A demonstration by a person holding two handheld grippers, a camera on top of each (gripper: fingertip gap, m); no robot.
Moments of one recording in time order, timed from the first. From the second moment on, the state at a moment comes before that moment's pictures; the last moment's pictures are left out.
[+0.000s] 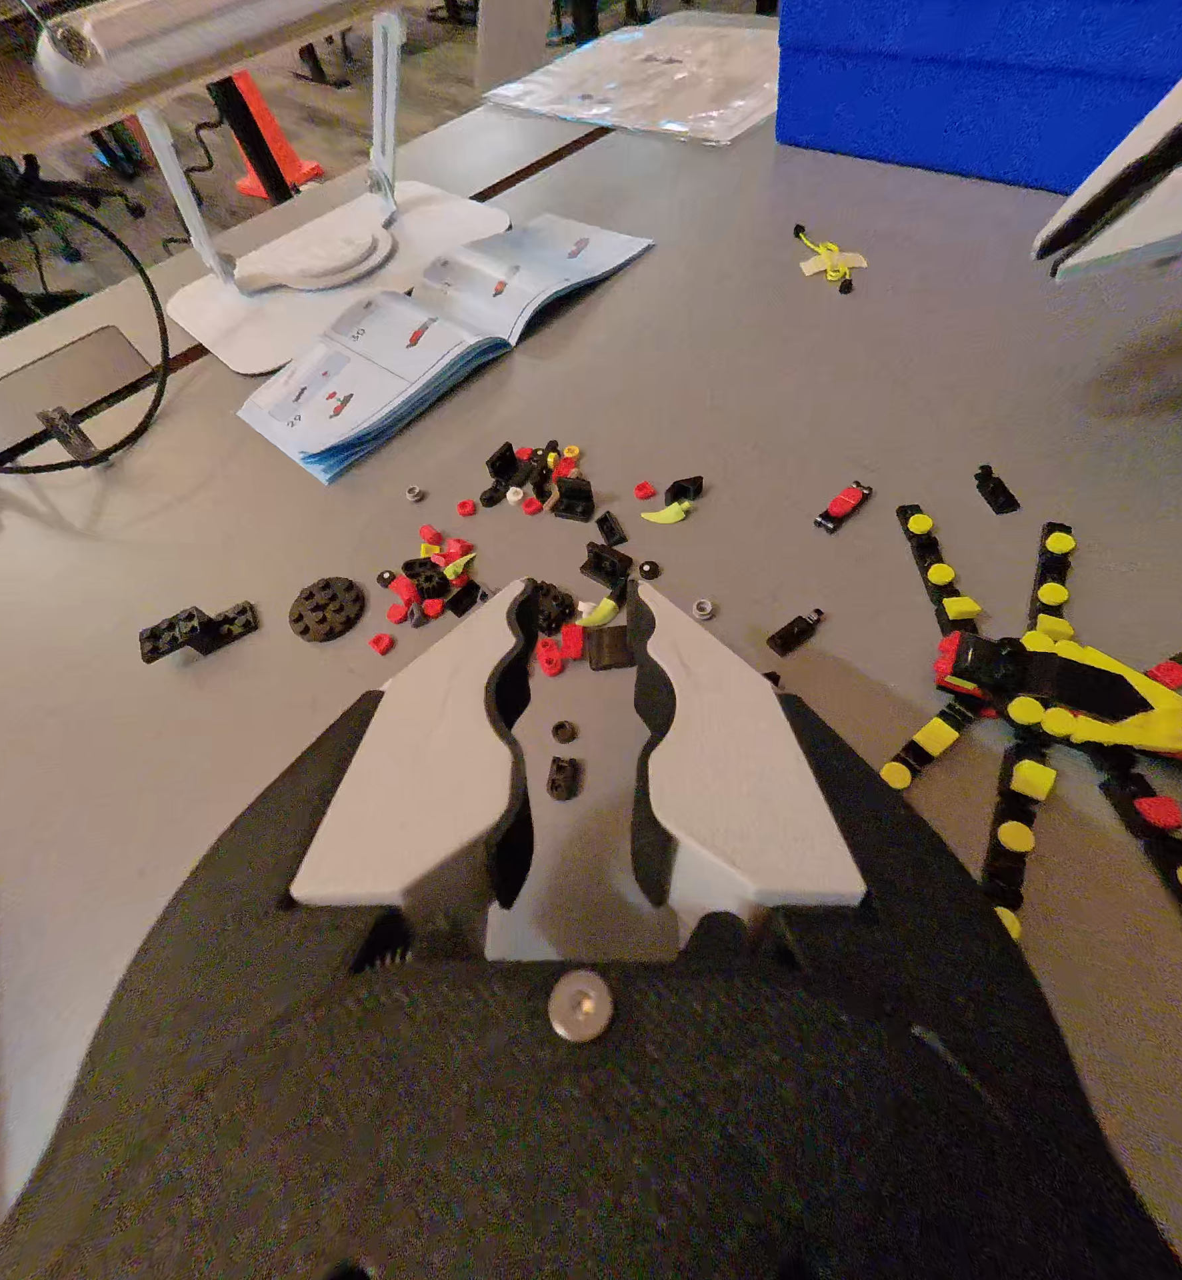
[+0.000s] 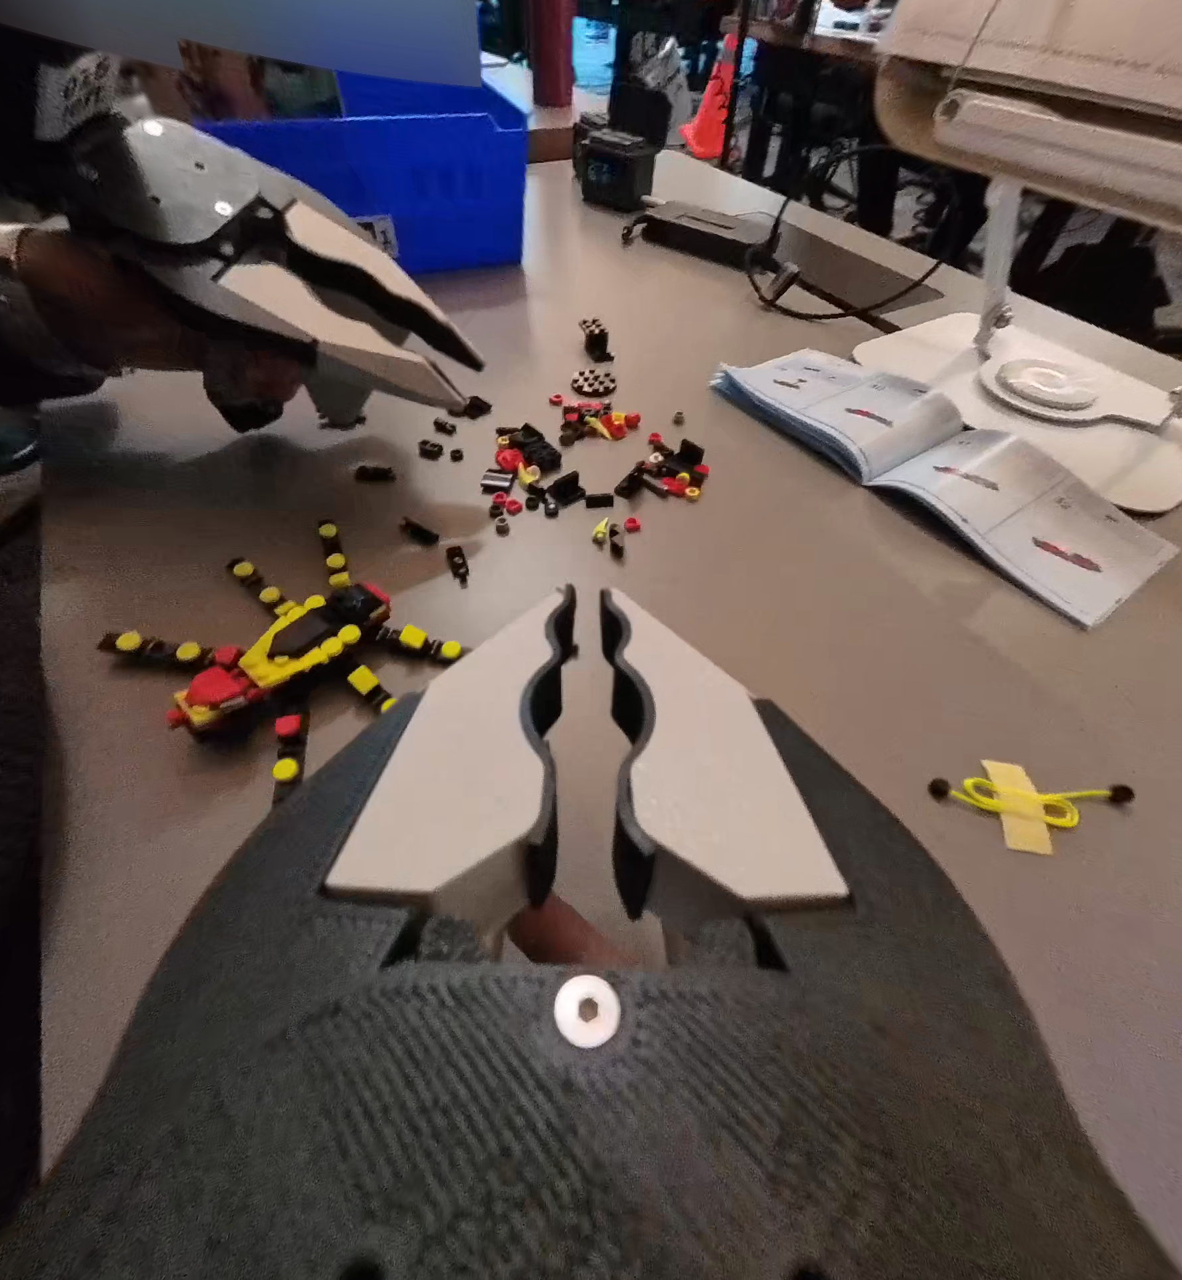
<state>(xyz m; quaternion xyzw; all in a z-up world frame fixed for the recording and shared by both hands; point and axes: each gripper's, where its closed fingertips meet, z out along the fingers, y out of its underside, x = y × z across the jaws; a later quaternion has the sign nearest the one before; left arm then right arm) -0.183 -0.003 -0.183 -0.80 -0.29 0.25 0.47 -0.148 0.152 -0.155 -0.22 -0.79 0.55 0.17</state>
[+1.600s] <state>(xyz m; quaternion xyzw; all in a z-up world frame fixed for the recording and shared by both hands) -0.165 0.104 -0.192 -0.82 -0.25 0.00 0.52 -0.131 0.160 -0.155 -0.39 -0.72 0.53 0.20</state>
